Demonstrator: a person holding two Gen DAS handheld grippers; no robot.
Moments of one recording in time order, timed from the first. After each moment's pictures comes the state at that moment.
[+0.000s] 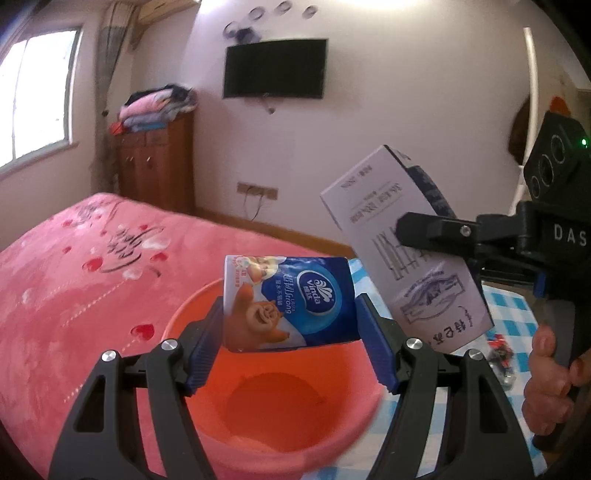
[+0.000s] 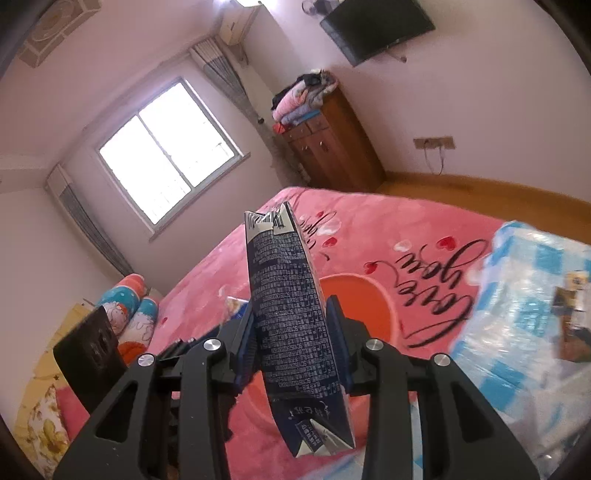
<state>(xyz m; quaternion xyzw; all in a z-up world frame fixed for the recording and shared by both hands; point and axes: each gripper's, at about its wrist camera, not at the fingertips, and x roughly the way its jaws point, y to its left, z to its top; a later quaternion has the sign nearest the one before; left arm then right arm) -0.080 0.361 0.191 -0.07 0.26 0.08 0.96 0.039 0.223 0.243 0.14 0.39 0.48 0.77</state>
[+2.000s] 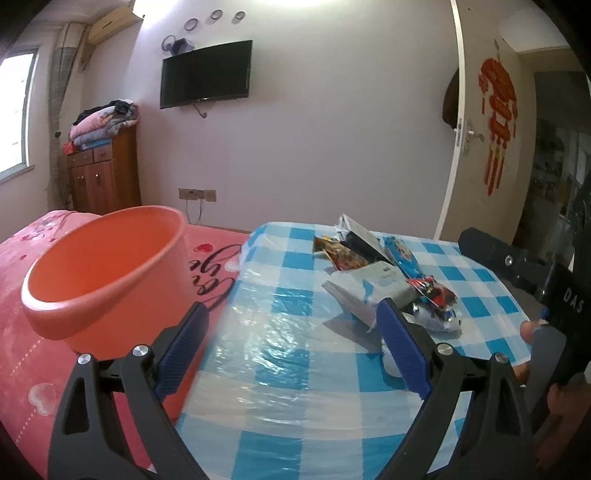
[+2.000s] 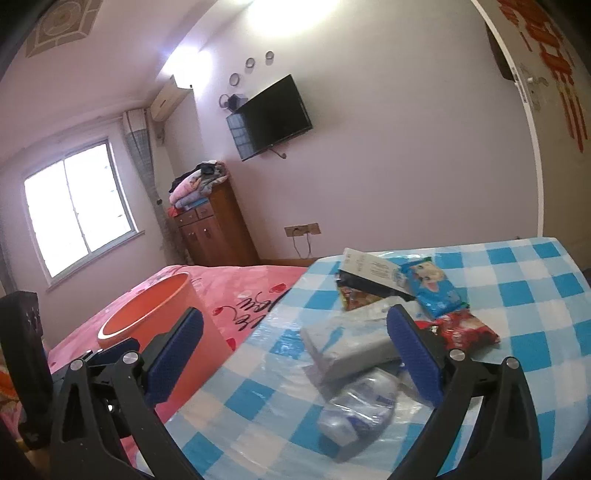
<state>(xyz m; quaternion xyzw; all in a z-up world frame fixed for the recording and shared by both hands) -0.132 0.185 0.115 -0.02 0.23 -0.02 0.97 -0.086 -0.043 0.144 0.14 0.22 0.24 0.93</state>
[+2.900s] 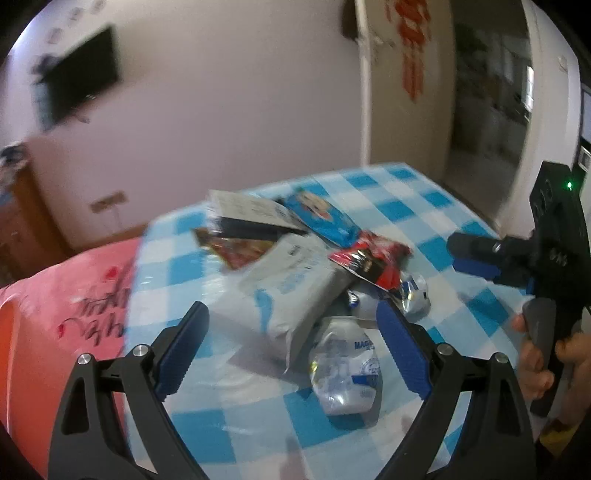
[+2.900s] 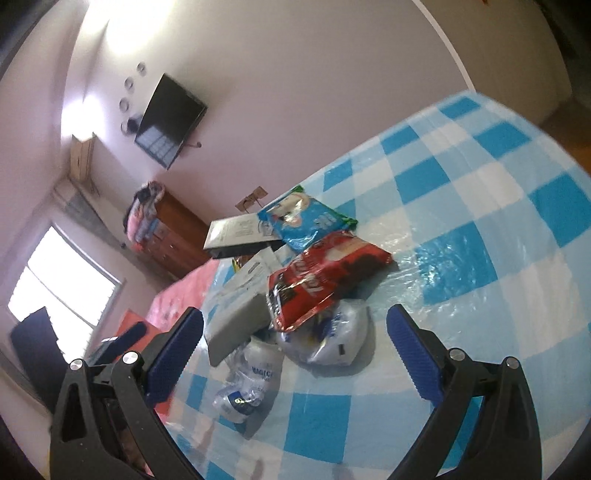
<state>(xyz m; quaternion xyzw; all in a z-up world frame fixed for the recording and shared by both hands) -0.009 0.076 0.098 0.12 0.35 -0.20 0.91 -0.033 -0.183 0.053 0.35 0.36 0.17 0.85</state>
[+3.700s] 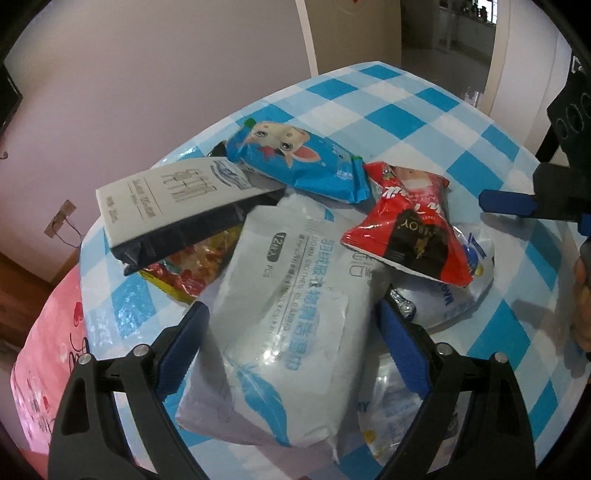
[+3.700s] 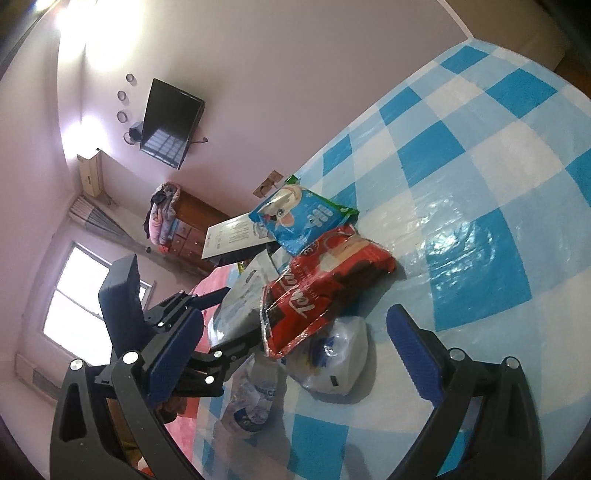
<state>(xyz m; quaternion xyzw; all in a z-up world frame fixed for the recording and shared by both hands) 0.086 0.029 0.038 0.26 0.45 -0.25 0.81 0.004 -0.194 0.035 0.39 0.39 0.21 0.81</state>
